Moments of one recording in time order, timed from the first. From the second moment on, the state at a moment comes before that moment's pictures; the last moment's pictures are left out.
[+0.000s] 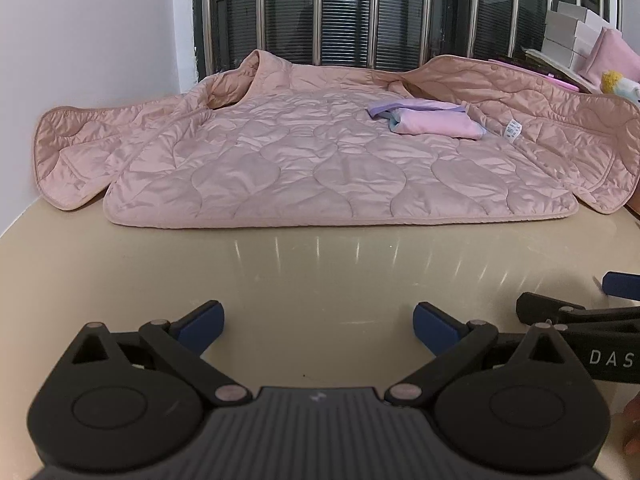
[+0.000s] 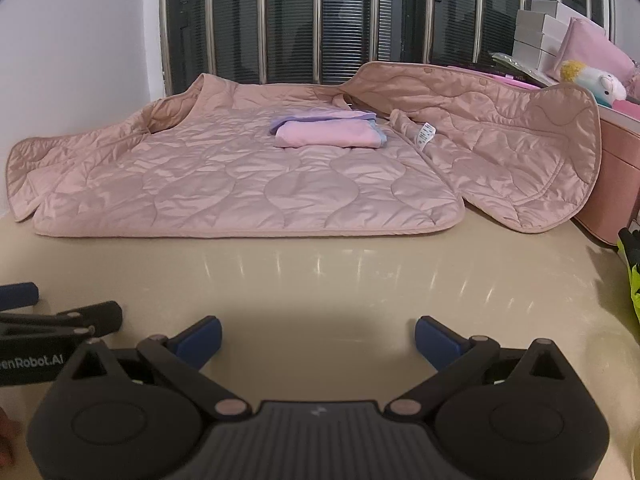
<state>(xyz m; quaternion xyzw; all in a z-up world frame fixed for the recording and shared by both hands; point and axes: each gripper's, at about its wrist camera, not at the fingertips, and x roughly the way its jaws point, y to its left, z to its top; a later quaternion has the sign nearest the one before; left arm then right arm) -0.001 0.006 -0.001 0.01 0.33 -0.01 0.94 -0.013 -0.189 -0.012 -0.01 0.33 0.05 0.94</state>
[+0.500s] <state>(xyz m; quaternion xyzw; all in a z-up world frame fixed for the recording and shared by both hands) 0.000 0.006 -0.001 0.01 0.33 -0.01 0.94 -0.012 -0.189 -0.012 -0.01 0.33 0.05 0.94</state>
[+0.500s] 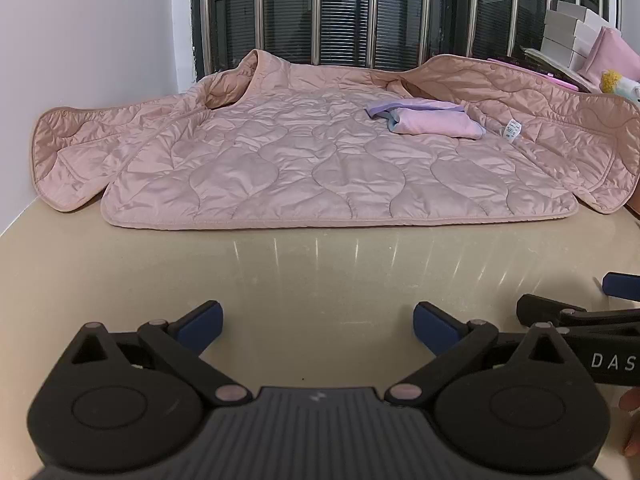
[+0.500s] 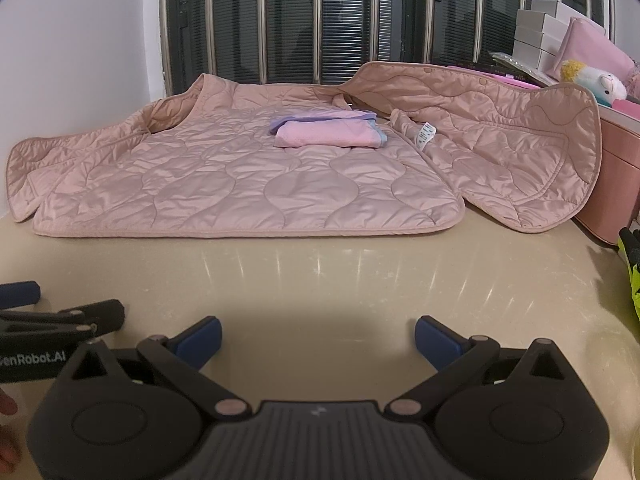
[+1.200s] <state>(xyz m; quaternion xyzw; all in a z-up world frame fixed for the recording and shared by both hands) 0.001 0.008 -0.001 0.01 0.33 -0.02 0.94 -0.012 -0.189 -0.012 -0.01 0.33 0.05 0.94</state>
